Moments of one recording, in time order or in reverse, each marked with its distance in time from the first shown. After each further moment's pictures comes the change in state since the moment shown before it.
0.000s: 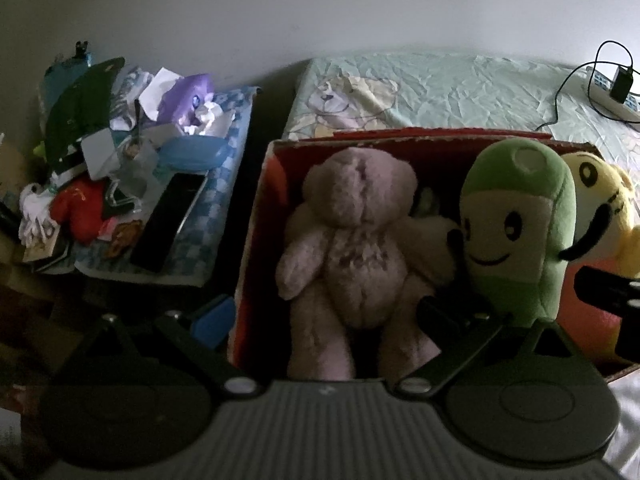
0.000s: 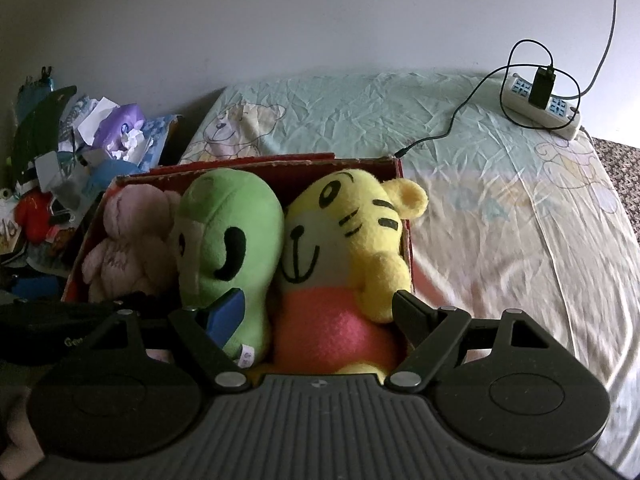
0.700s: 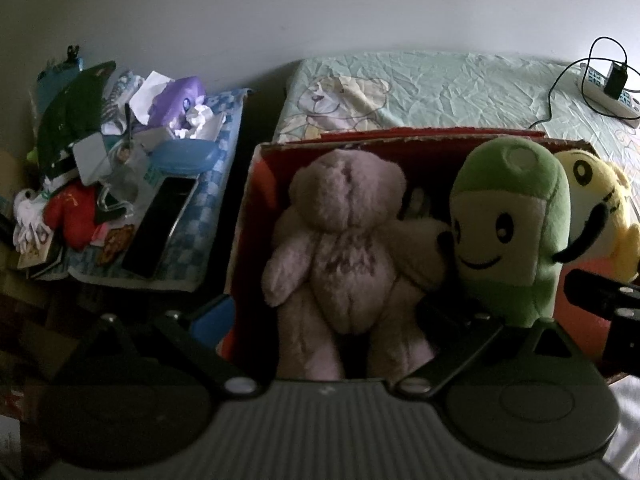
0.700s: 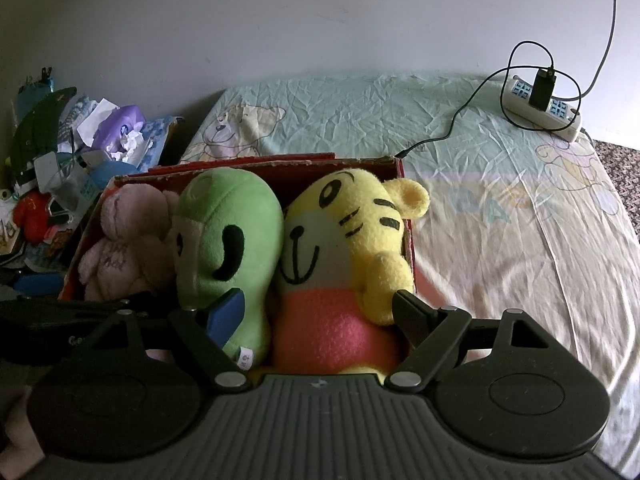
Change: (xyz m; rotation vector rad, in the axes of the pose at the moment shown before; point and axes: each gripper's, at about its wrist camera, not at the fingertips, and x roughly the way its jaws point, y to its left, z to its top) left arm 0.004 -0.004 0.001 0.018 -0.003 -0.011; right arm 0.002 -0.002 0.001 -0.002 -0.005 0.001
